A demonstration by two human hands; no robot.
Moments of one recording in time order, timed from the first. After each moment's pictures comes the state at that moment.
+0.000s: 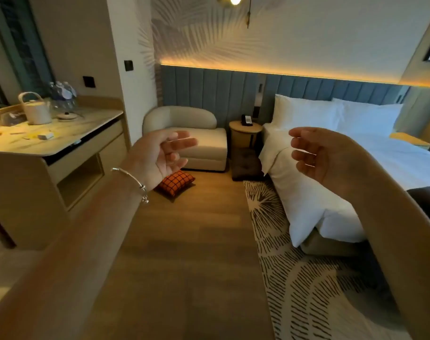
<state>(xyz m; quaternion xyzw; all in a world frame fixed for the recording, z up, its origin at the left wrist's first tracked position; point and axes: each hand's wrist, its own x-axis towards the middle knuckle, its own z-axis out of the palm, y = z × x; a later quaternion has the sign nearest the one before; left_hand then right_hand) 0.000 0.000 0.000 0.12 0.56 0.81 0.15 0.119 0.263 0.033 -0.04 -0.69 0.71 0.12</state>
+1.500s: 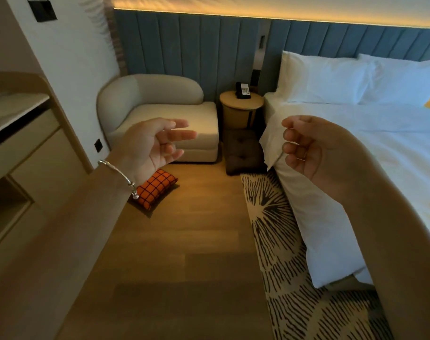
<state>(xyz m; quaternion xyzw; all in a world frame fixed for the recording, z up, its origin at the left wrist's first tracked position) -0.568 0.267 -0.048 0.12 0.61 0.75 0.21 -0.441 0.497 -0.027 -0.06 -0.64 0.76 0.12</state>
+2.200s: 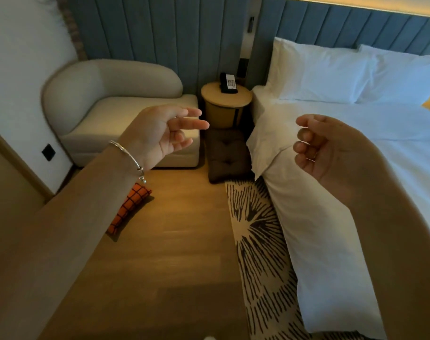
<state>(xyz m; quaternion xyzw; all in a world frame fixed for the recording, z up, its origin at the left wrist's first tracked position) -0.834 0.475 -0.064 0.14 0.62 0.73 0.25 -0.680 0.689 -0.044 -0.09 -0.61 0.77 0.14</state>
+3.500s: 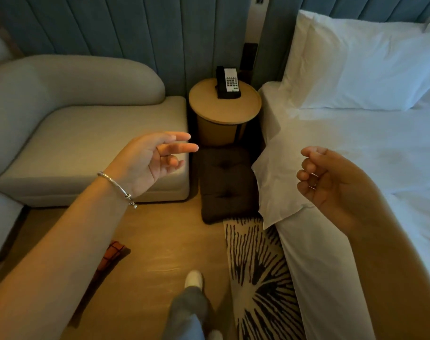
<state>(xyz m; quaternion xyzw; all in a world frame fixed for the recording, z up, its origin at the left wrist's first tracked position) -1.343 0.779 -0.141 0.06 0.61 0.73 0.32 -1.181 1.017 -0.129 -0.19 -0.57 0.79 0.11</state>
